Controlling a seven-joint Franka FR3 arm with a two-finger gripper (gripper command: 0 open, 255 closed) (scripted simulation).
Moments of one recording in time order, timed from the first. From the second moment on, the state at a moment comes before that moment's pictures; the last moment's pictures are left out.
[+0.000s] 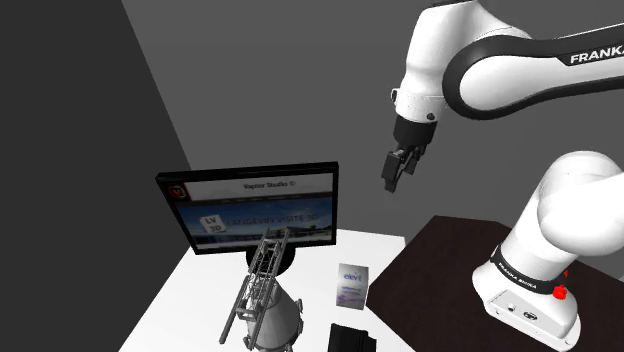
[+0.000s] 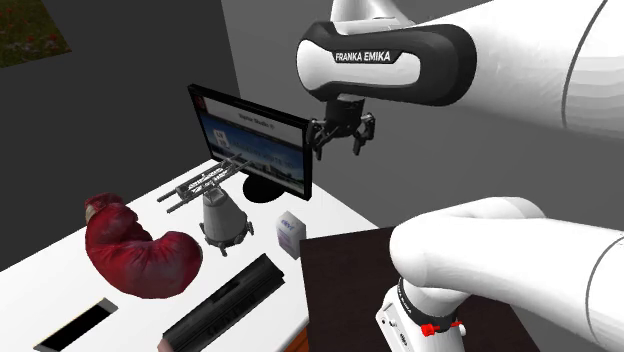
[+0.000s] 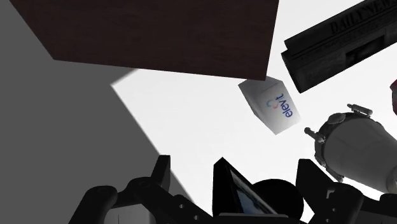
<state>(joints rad) 0.11 -0.84 0.30 -2.72 0.27 1.93 0.15</state>
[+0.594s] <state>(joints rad) 0.17 -0.63 0.48 -2.85 0.38 2.28 0.23</state>
